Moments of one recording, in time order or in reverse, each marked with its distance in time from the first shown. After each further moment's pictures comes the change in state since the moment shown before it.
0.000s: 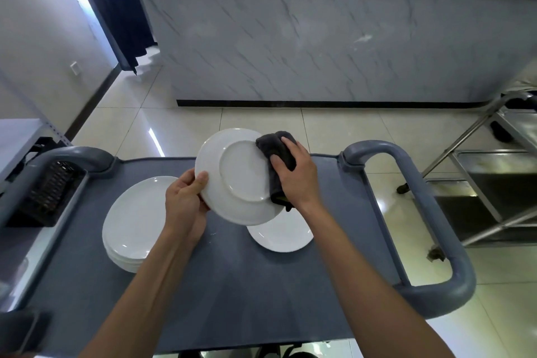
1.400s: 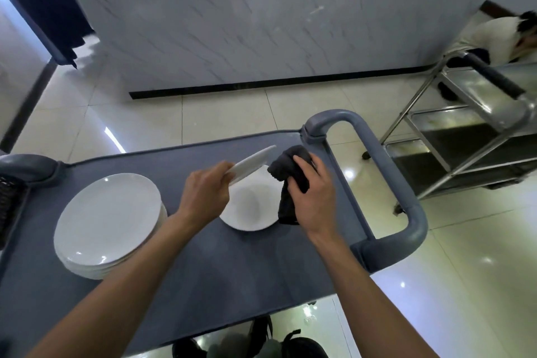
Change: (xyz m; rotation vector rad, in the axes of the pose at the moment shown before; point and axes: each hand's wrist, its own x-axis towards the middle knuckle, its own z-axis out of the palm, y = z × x) left_hand 0.017 -0.066 0.037 1.301 -0.403 0.914; right_hand -0.094 0.058 -0.066 -0.274 0.261 0.042
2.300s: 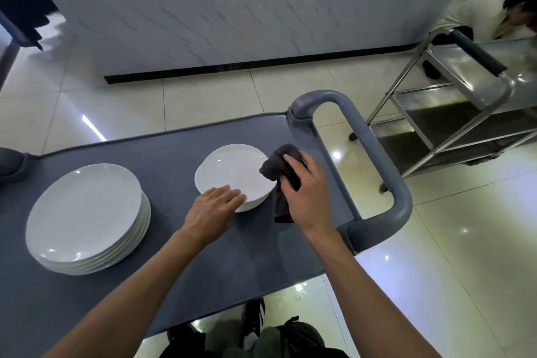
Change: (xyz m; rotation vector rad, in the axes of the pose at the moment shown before) left_hand -0.060 -0.018 0.070 0.190 -0.259 0.411; right_hand -0.016 0.026 -0.004 -0.078 -0.058 -0.007
